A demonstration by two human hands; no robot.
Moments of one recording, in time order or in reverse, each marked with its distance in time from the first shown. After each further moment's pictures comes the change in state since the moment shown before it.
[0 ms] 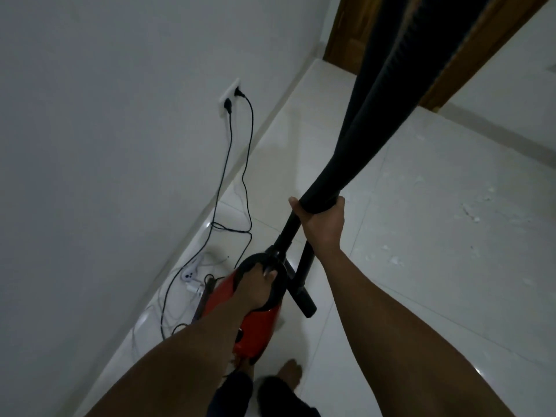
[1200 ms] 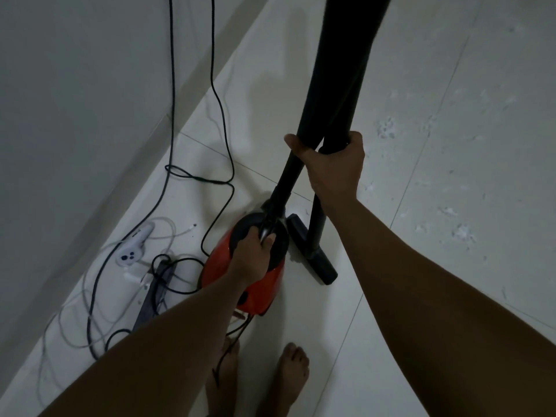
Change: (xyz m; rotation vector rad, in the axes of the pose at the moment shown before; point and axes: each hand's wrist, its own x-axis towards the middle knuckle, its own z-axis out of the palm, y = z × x) left_hand 0.351 -0.191 0.152 -0.007 0.153 -0.027; right_hand 0.245 0.313 0.124 0.021 0.012 -0.031
